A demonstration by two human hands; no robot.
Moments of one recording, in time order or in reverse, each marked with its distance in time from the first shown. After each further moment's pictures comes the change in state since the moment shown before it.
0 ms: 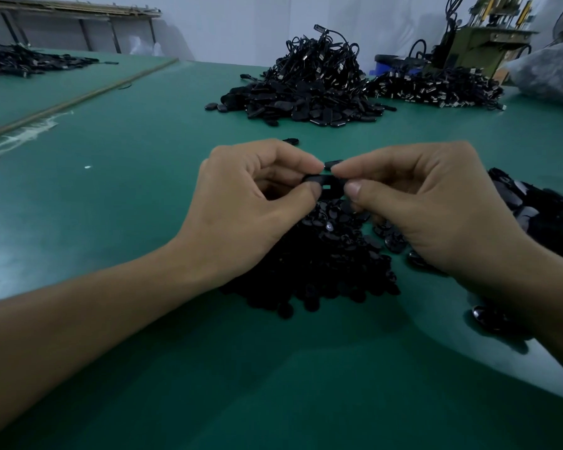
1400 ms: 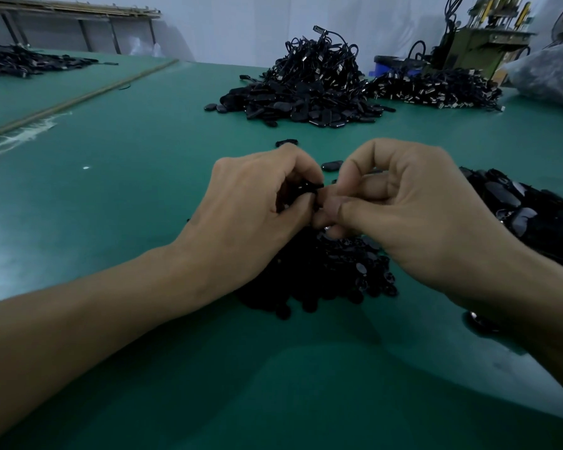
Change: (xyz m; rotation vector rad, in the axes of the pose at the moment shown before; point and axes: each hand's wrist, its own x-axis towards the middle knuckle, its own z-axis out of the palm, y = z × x) left_hand 0.000 0.001 -0.002 0.488 -0.051 0.293; right_hand -0.003 -0.011 0.013 0.054 -0.080 0.118
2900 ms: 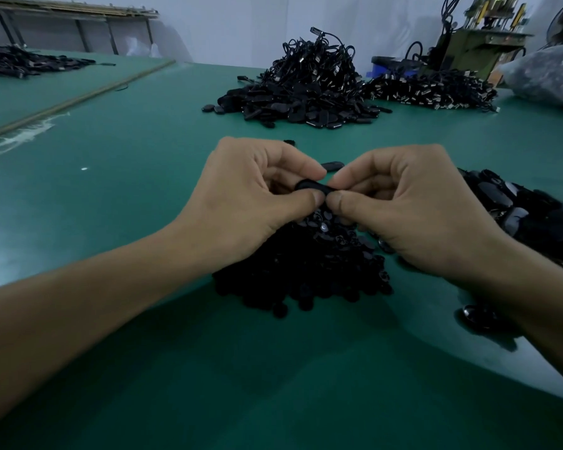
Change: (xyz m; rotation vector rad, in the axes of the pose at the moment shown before) left_hand 0.010 -0.004 -0.001 -0.505 -0.101 -0.346; right_hand 0.010 0.012 -0.011 -0.158 0.072 -0.045
